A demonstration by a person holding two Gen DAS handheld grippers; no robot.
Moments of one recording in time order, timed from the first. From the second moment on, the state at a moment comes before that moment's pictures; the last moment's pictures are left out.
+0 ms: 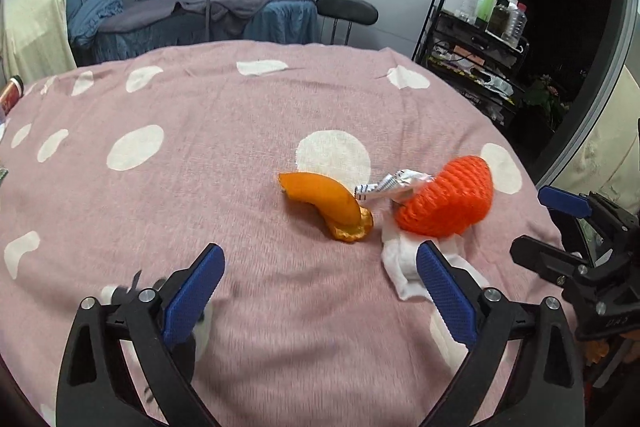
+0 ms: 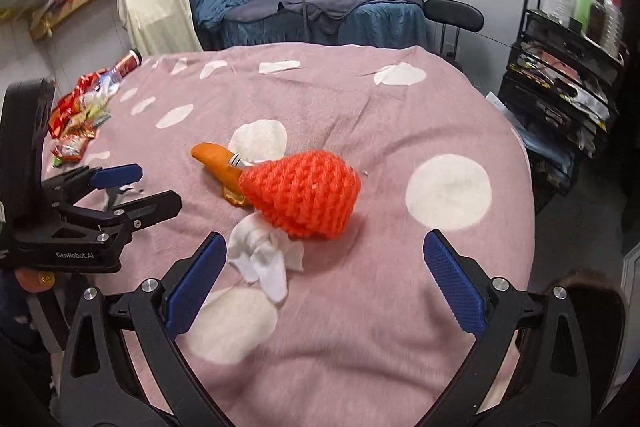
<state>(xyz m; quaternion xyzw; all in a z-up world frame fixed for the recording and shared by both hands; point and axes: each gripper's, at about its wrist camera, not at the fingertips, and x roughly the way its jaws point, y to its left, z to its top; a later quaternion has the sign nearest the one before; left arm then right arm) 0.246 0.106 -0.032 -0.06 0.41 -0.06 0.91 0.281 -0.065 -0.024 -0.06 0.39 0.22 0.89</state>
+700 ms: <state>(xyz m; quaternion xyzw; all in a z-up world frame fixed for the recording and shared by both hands) 0.296 0.085 -0.048 0.00 0.45 -0.08 0.89 0.315 -0.078 -0.030 -0.01 0.40 0.21 0.89</state>
